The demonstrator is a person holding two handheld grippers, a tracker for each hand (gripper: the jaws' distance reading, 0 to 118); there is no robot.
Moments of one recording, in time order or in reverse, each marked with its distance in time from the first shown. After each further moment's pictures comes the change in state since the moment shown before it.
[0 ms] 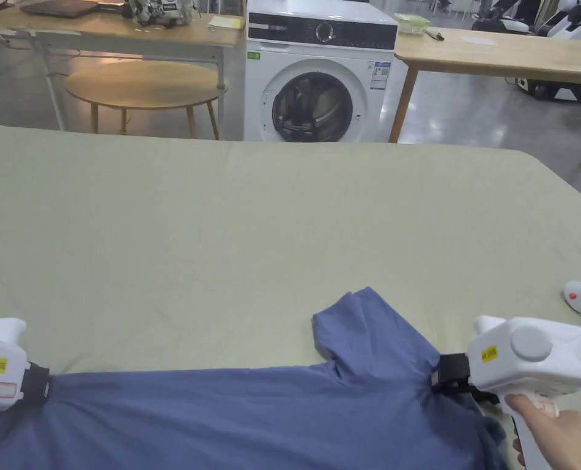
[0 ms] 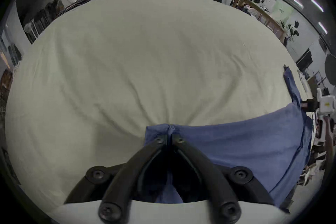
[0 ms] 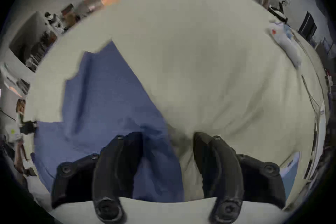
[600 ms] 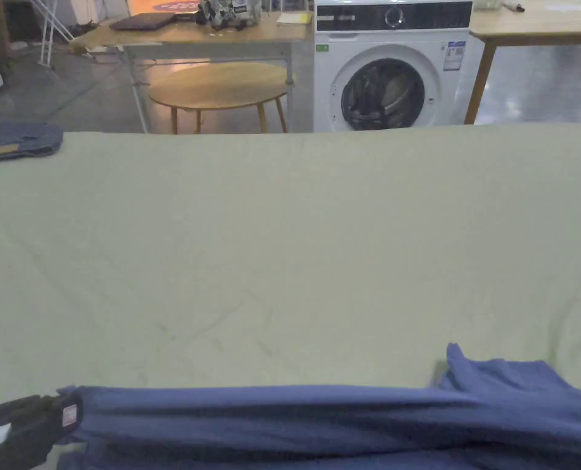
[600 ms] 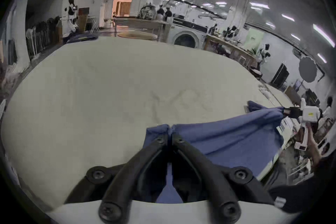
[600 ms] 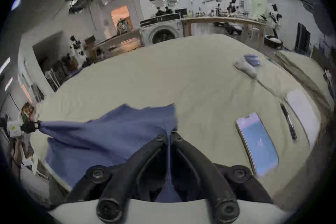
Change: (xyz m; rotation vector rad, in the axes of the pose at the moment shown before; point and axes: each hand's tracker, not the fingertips) left arm -0.049 -0.154 0.176 0.370 -0.190 -0.010; right arm 0.016 -0.213 0.185 0.492 0.150 -0.055
